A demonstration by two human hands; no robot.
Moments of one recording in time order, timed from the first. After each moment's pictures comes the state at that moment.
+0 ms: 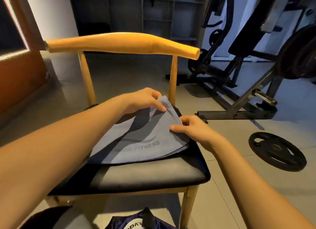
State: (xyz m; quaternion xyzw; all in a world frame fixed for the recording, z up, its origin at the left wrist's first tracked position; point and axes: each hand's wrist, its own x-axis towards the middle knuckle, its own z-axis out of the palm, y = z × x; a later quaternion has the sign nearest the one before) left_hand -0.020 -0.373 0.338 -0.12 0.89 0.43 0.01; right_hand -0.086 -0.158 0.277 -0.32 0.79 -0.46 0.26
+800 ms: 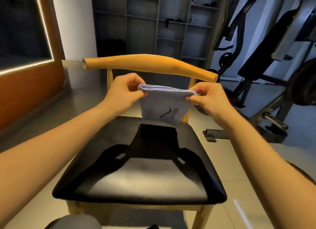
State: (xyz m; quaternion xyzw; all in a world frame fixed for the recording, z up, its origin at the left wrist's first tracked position) left_hand 0.100 -0.424 0.388 -0.07 0.84 0.36 -0.40; right_hand -0.071 -0.208 0.403 -0.42 0.75 -0.50 -0.02
